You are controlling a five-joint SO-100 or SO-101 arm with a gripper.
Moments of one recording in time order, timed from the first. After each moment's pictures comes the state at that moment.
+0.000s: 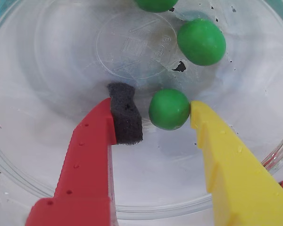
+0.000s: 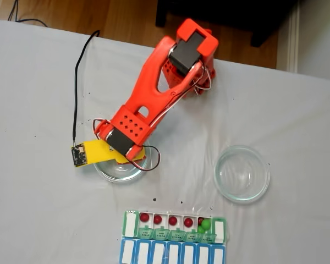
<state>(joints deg) 28.8 98.3 105.8 80.8 -49.1</state>
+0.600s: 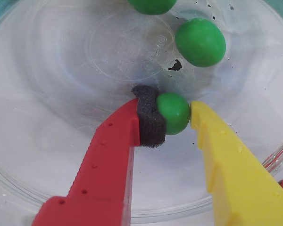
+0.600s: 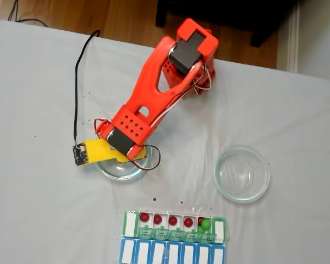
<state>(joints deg) 28.8 98.3 107.1 80.8 -48.8</state>
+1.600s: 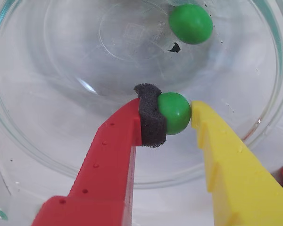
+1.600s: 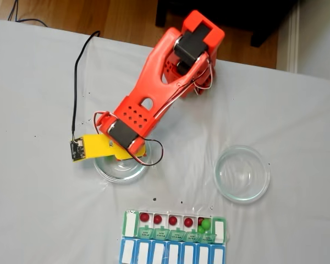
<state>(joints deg) 29.0 105.0 106.2 81.3 -45.4</state>
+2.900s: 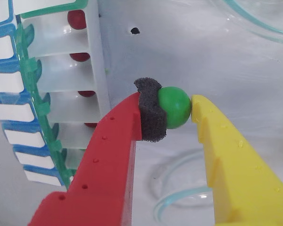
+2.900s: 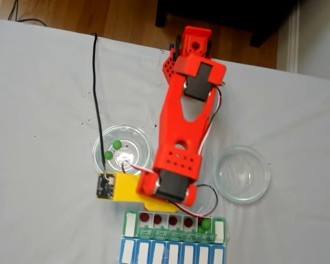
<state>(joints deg) 6.6 83.2 57.0 99.8 -9.1</state>
